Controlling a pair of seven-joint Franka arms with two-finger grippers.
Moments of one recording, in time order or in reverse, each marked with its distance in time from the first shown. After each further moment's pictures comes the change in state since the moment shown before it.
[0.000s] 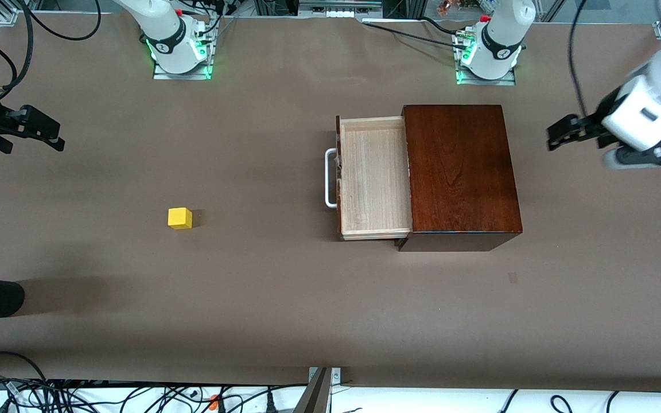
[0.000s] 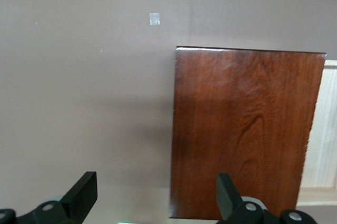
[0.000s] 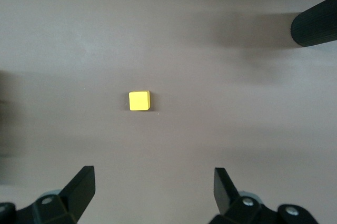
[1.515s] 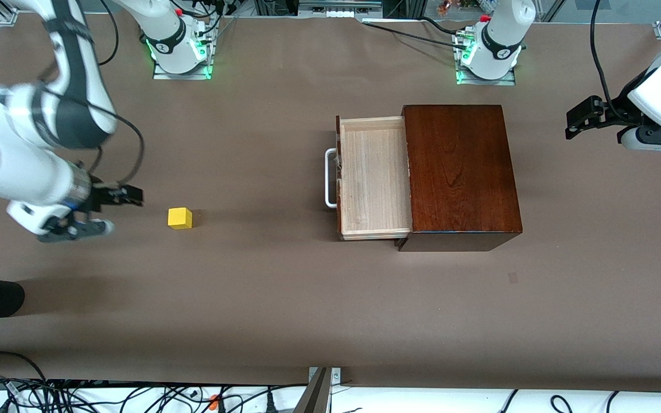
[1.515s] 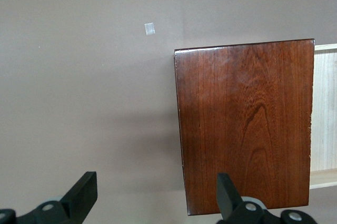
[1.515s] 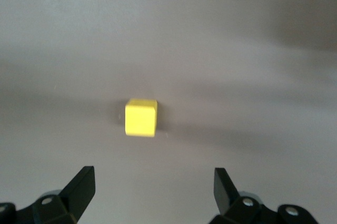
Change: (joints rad) left arm -0.021 -0.026 0.028 0.003 0.000 0.008 0.118; right arm 0.051 0.342 0.023 -0.122 0.043 0.308 -0.048
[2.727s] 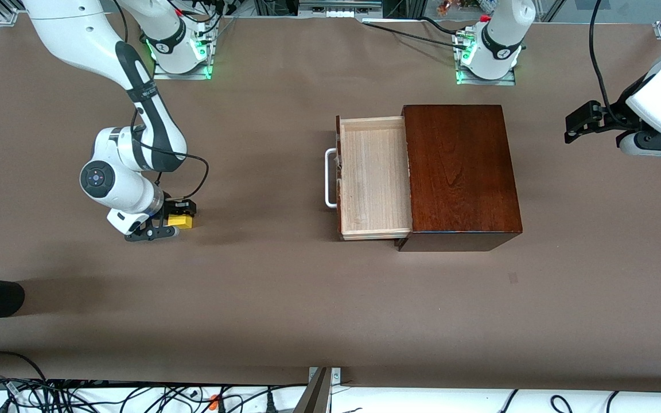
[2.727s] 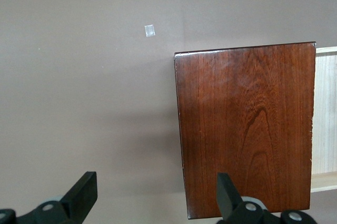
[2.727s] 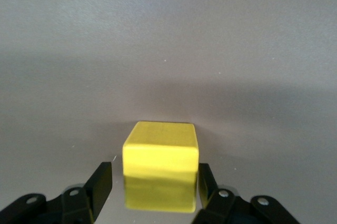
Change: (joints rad) left arm 0.000 0.020 0.000 0.016 0.000 0.004 0.001; right arm 0.031 0.120 0.040 -0.340 0.081 0.502 0.017
